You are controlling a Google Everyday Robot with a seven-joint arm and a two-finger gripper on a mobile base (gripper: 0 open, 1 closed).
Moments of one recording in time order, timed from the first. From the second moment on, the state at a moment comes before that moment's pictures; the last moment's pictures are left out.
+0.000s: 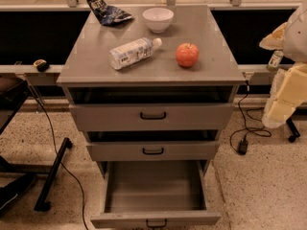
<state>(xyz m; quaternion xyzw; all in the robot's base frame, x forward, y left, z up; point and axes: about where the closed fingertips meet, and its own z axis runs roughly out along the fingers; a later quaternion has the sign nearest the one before) 0.443 -0.214 0.981 -0.61 0.77 -0.03 0.17</state>
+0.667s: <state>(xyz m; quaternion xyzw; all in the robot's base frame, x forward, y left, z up) 0.429 -0.212 0.943 -0.61 0.77 -0.01 0.18</state>
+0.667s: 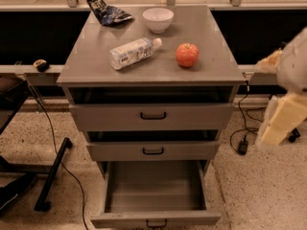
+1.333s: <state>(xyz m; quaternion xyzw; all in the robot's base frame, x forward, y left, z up) 0.405 -0.215 0.921 -0.61 0.74 0.03 0.28</state>
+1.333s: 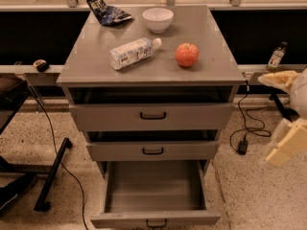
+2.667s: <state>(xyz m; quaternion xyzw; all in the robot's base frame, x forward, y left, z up) 0.411 -0.269 0.716 -0.59 0.73 0.15 0.31</state>
